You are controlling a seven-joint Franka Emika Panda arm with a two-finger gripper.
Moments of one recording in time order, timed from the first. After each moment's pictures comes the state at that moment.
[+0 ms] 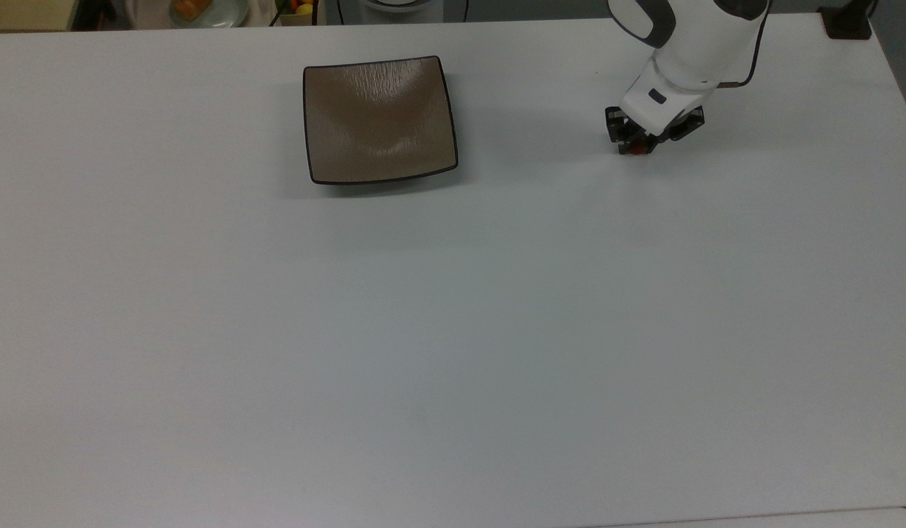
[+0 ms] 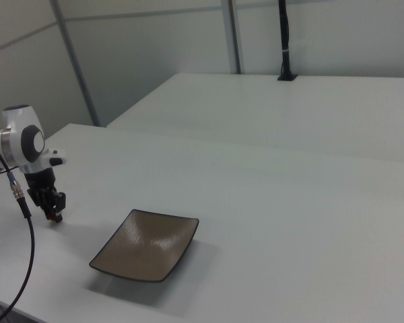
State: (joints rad) arm 0.45 0.45 0.31 -1.78 -0.10 2.11 0.67
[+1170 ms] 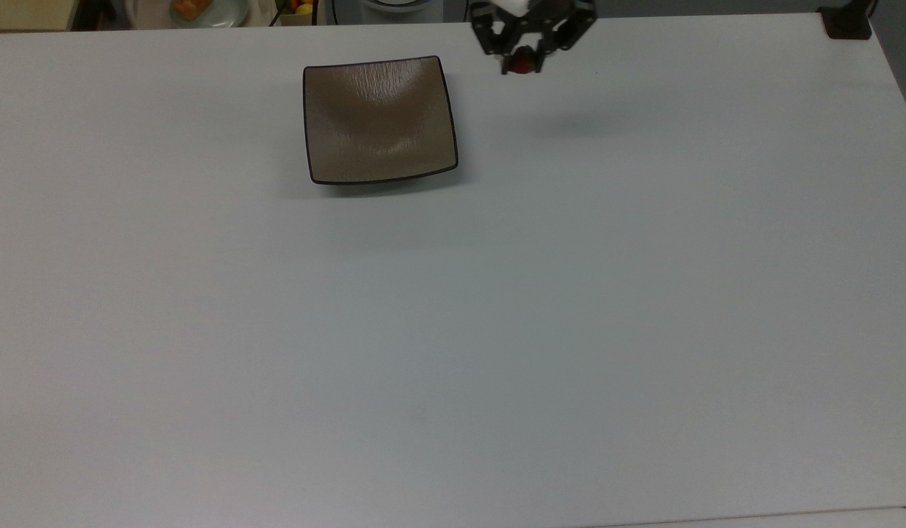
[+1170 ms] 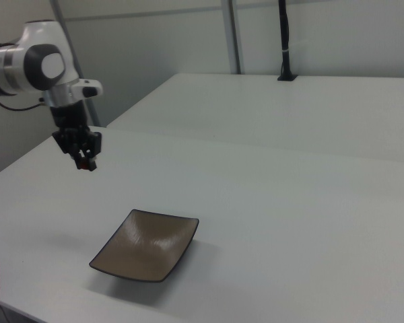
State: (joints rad) arm 0.20 0.05 0.20 -1.77 -0.01 1.72 0.22
